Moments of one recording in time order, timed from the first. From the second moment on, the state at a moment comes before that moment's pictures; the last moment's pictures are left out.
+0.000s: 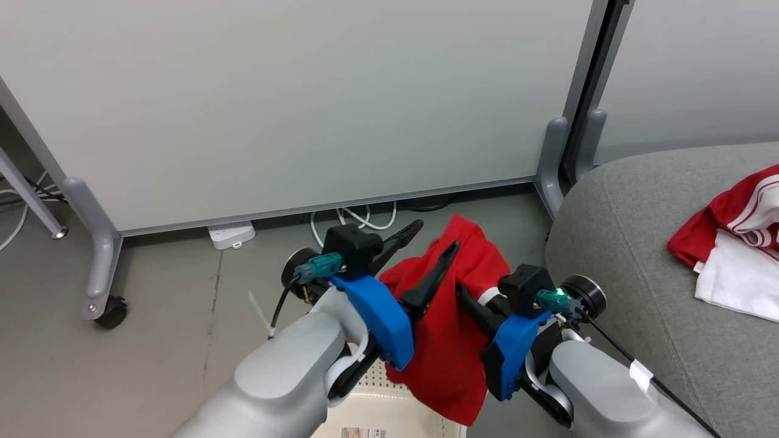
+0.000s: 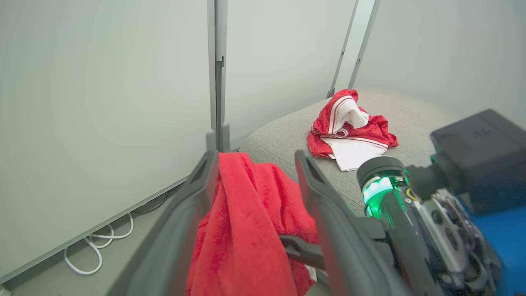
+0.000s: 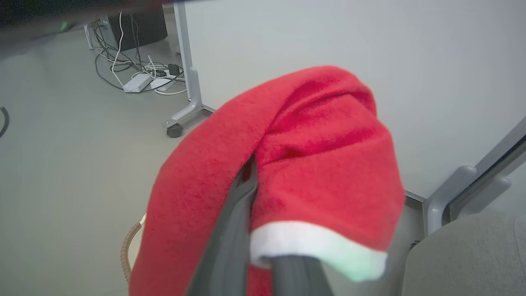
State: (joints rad) left arm -0.85 0.07 -1.11 0.74 -0.90 -0.11 -0.26; right arm -0.63 -0.22 0.87 0.77 0.48 0.13 -0.20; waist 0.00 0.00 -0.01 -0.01
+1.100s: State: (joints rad) left arm -0.20 0.16 -0.49 0.36 -0.37 -0.10 -0.26; right arm -0.59 -0.25 0.71 0.76 0.41 0.13 -0.22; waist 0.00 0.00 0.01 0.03
